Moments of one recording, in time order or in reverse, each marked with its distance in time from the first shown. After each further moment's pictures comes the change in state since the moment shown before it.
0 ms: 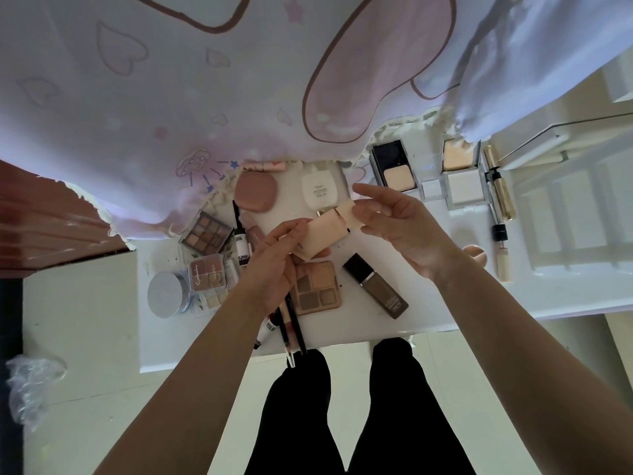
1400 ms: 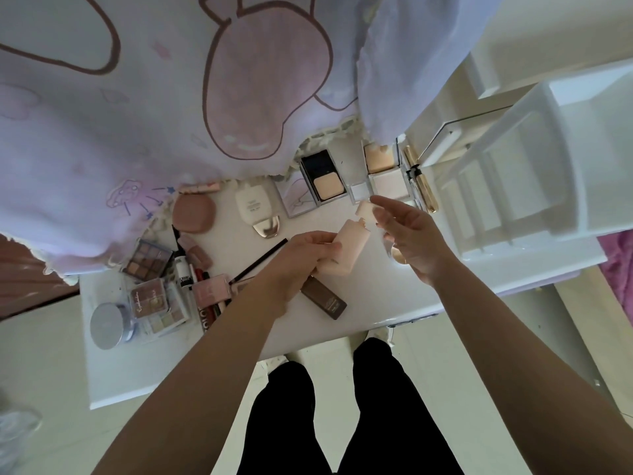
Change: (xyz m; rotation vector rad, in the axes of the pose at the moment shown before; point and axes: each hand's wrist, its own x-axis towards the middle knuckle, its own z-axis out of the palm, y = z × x) left_hand 0.036 -0.052 0.109 0.620 -0.129 -0.149; right_hand -0.043 0.017 -0.110 0.025 0.302 -0.032
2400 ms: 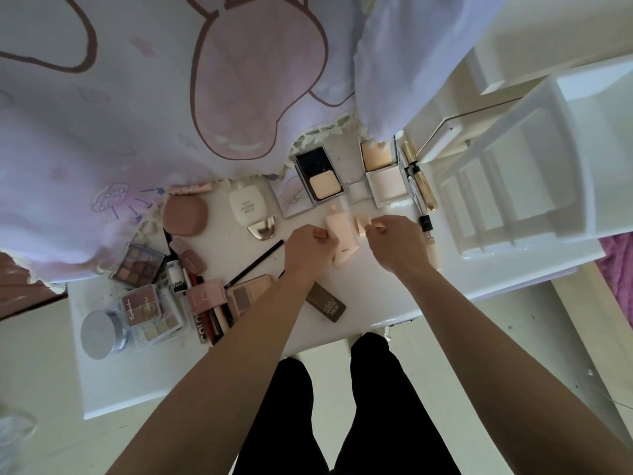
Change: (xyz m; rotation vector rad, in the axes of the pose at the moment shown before) left_hand 0.041 -0.010 0.018 0.503 0.430 0.140; right_hand 0.019 0.021 0.020 -0.957 0.272 -0.010
